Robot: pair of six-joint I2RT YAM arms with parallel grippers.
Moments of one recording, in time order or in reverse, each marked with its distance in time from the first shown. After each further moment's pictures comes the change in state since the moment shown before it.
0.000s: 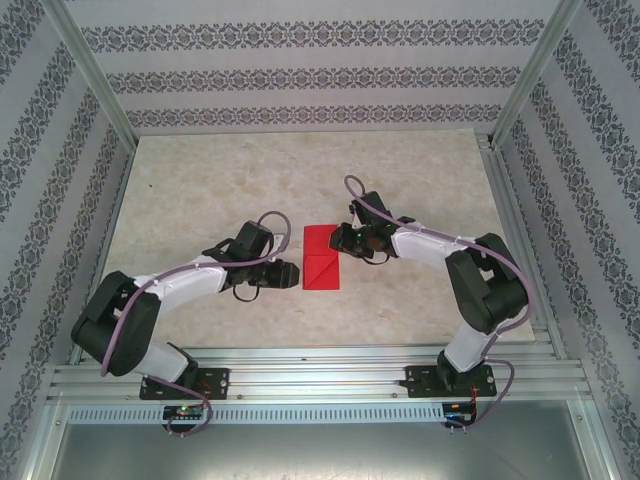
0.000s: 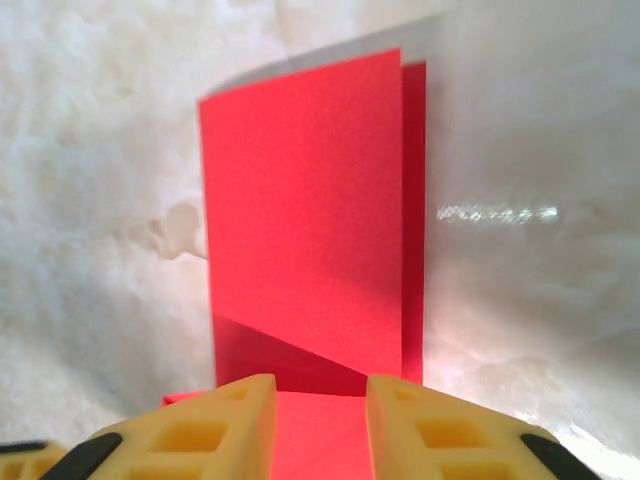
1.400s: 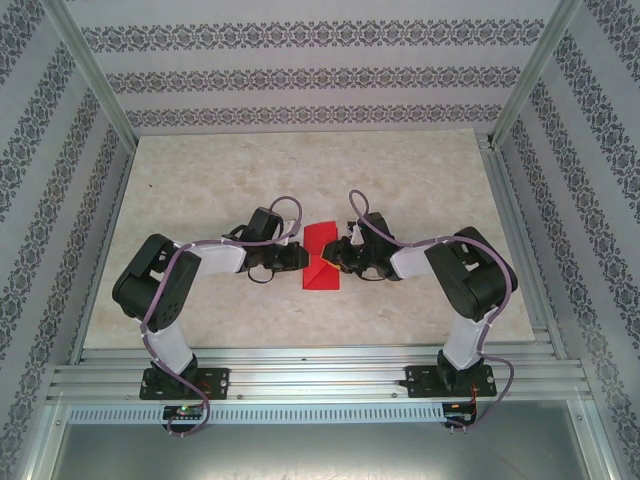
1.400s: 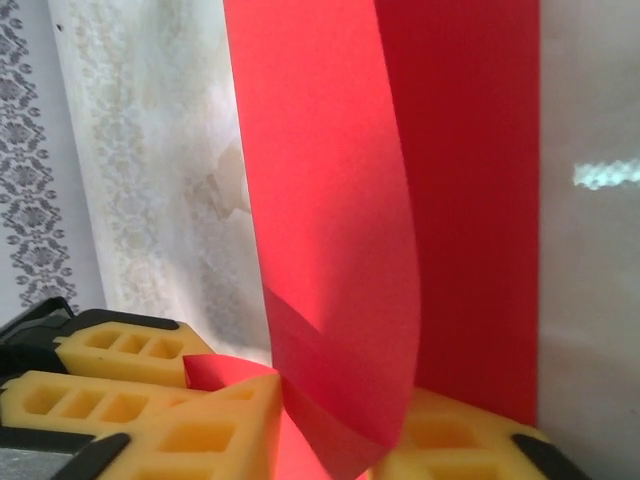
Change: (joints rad) left arm 0.063 0.288 0.120 0.234 0.148 -0.081; right arm 0.000 0.128 -0.239 0.584 -0.256 0.276
